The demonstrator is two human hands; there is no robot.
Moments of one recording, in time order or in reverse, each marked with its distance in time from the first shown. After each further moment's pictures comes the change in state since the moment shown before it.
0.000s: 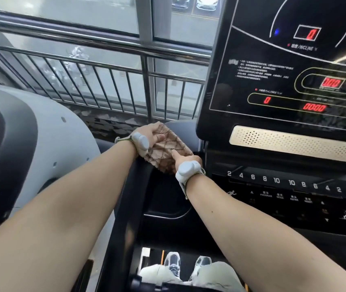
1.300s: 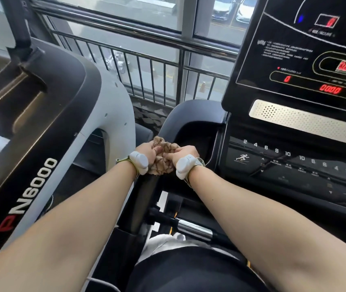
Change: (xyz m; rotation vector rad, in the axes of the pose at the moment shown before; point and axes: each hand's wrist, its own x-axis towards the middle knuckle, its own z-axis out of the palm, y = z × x) left_hand -0.215 -0.052 0.083 -0.252 0.108 -0.337; right_hand -0.126 0.088 -0.002 -0.273 -0.387 -0.325
